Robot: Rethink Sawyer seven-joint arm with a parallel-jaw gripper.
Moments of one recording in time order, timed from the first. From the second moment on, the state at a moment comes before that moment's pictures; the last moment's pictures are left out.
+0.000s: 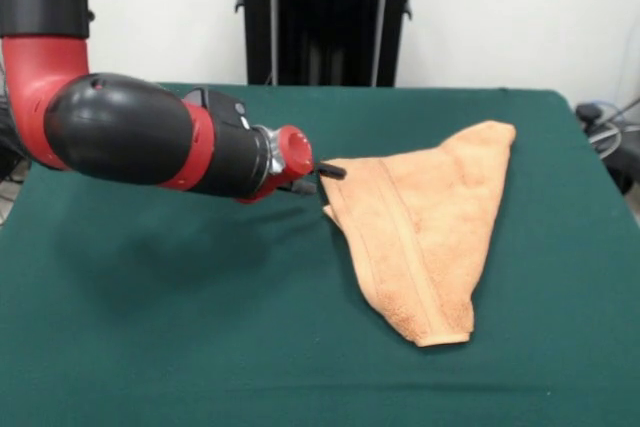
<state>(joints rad) -0.80 -0.11 0.44 1.35 0.03 1.27 1.25</state>
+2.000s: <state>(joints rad) -0.88 -0.13 0.46 1.58 -0.15 1.18 1.25</state>
